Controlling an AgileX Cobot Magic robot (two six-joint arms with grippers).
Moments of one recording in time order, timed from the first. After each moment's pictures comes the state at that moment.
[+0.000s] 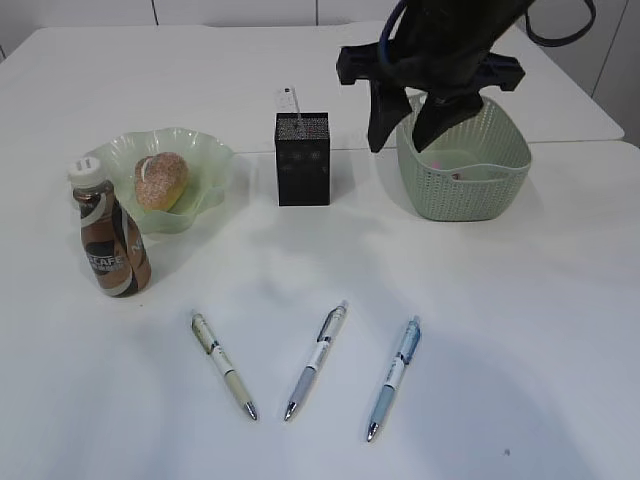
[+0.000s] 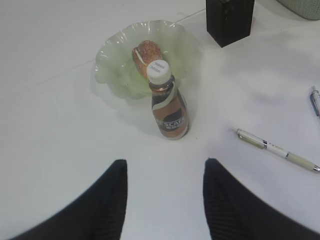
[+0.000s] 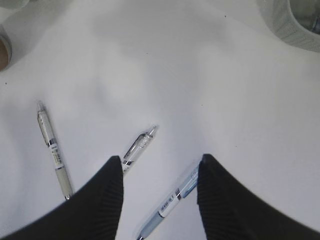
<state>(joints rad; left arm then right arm) -0.31 0.71 -0.78 0.15 0.74 0.02 0.38 1.90 -1.83 0.11 1.23 0.15</state>
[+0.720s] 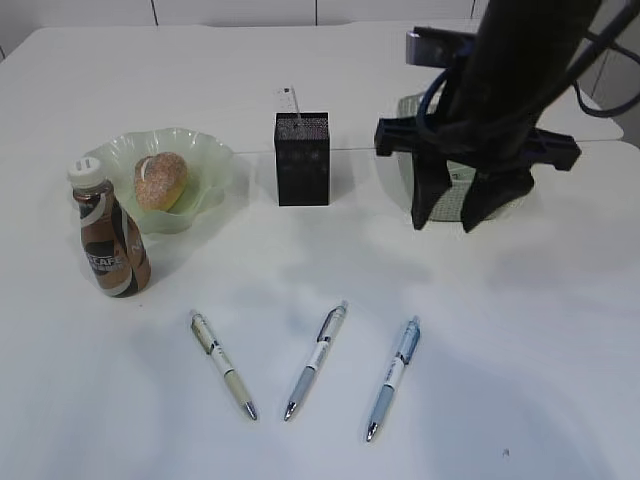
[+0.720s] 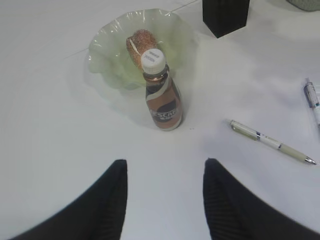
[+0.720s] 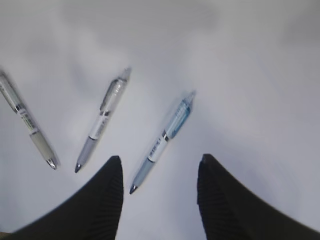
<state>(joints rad) -0.31 0.71 -0.78 0.13 0.78 0.02 0.38 1.78 -1.56 0.10 1.24 0.37</state>
